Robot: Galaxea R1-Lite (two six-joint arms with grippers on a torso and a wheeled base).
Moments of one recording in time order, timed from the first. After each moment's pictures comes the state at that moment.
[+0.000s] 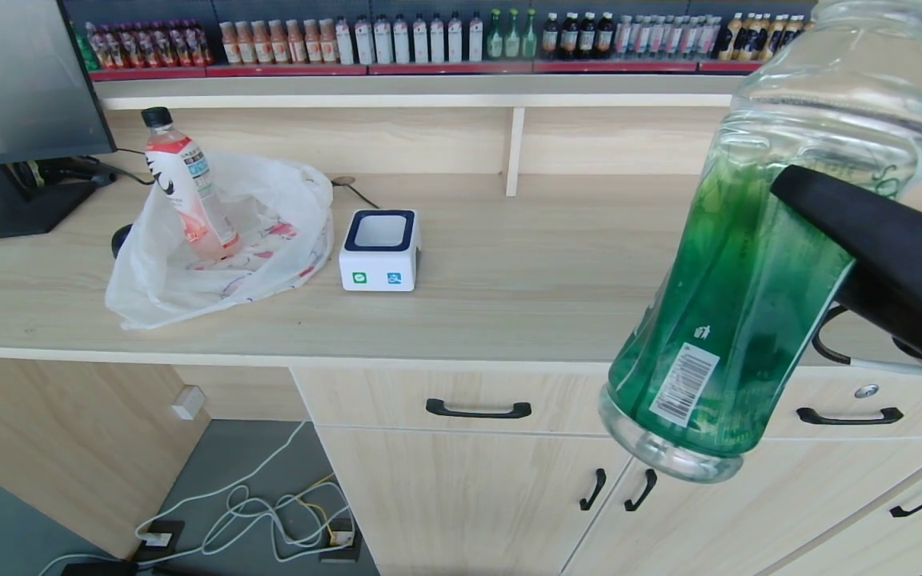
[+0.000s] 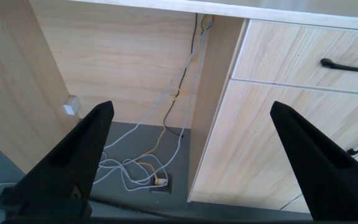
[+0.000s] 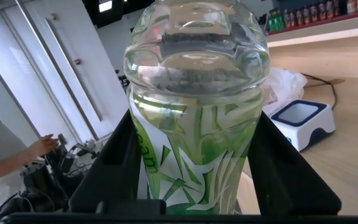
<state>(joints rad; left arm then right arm) 0.00 0.00 0.00 0.00 0.00 0.00 0.57 1.33 -0.54 -1.33 0.51 0.46</state>
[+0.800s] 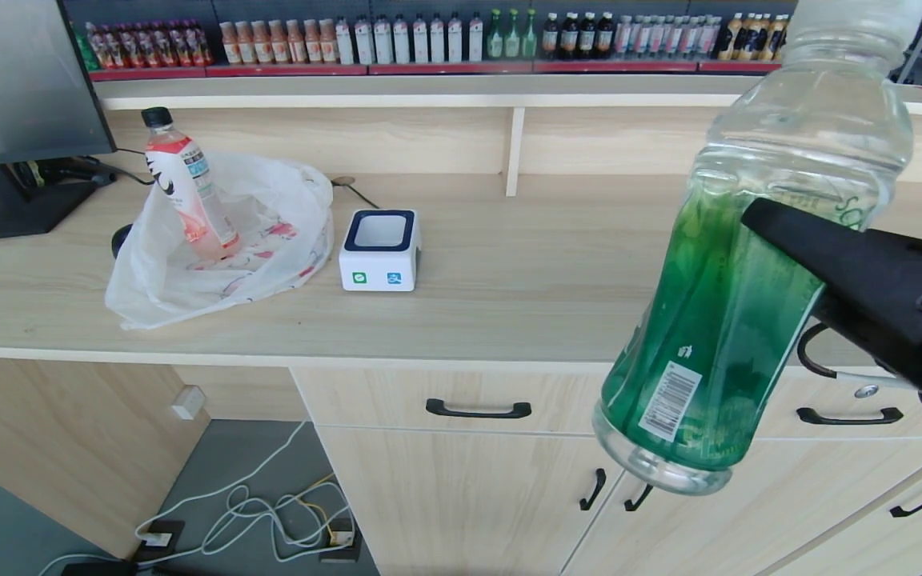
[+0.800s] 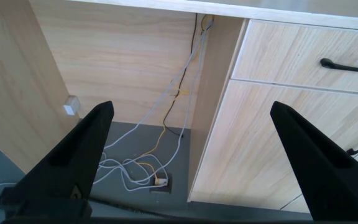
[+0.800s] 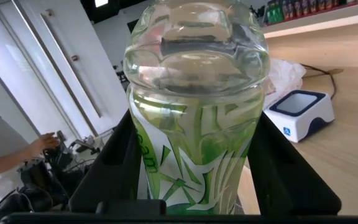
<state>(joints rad) 0.00 0.00 0.00 0.00 0.00 0.00 0.56 1.35 -0.51 -1.33 0.51 0.45</state>
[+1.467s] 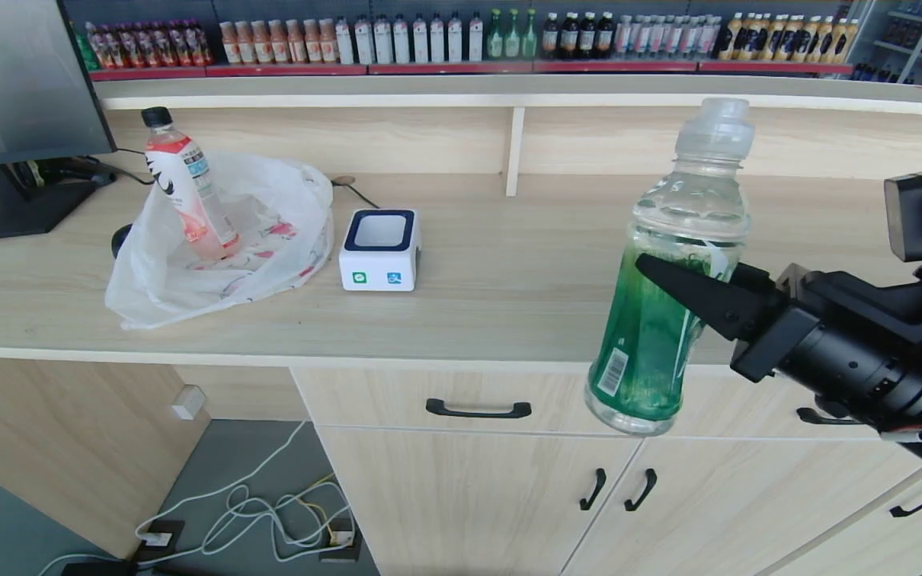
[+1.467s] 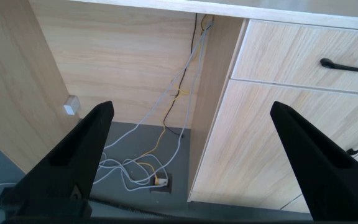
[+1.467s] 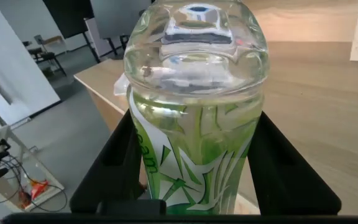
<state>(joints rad) 0.00 0.00 0.00 0.00 0.00 0.00 0.47 1.51 -0.50 -1.33 0.32 0.23</state>
